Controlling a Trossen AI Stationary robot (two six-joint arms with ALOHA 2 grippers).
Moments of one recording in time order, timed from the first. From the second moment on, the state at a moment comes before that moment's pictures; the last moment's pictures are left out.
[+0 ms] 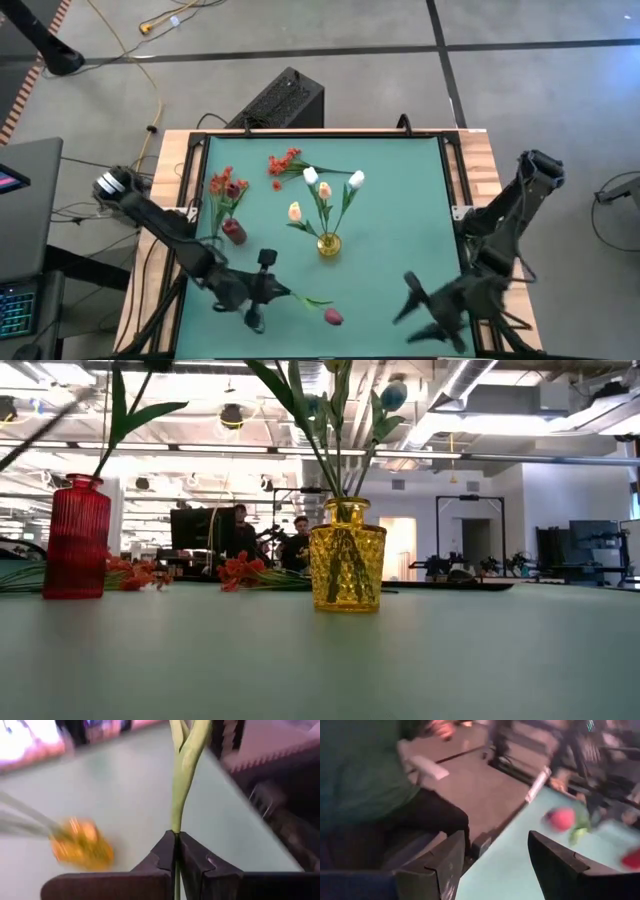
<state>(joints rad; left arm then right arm) -0.68 1.42 0.89 -0.05 -0.49 -0.12 0.95 1.26 0.99 -0.05 0.37 -0.12</state>
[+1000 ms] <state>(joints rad) -0.40 0.59 0.64 0.30 -0.31 0.49 0.39 0.87 0.66 -0.06 0.31 -0.19</state>
